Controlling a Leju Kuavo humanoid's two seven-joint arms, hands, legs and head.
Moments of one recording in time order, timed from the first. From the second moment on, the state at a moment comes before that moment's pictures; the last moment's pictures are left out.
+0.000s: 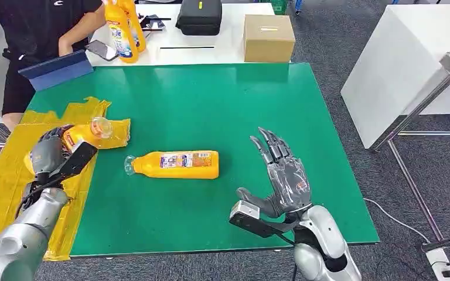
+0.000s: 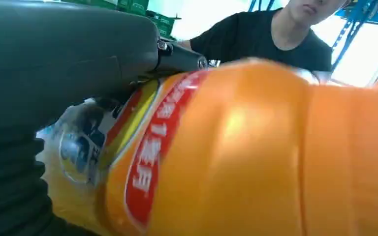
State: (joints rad) left arm -0.73 0.12 0.20 -0.40 -0.98 0.55 -0.41; right arm -0.06 -0.01 0.28 -1.77 1.03 -0.16 -0.14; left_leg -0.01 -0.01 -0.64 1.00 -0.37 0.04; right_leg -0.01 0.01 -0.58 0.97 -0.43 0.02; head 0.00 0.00
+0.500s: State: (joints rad) left arm -0.74 0.11 0.20 -0.40 -0.96 0.55 -0.47; right arm -0.05 -0.01 0.28 -1.78 1.03 -0.15 -0.15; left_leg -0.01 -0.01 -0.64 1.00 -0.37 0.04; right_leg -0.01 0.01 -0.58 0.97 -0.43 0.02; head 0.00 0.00
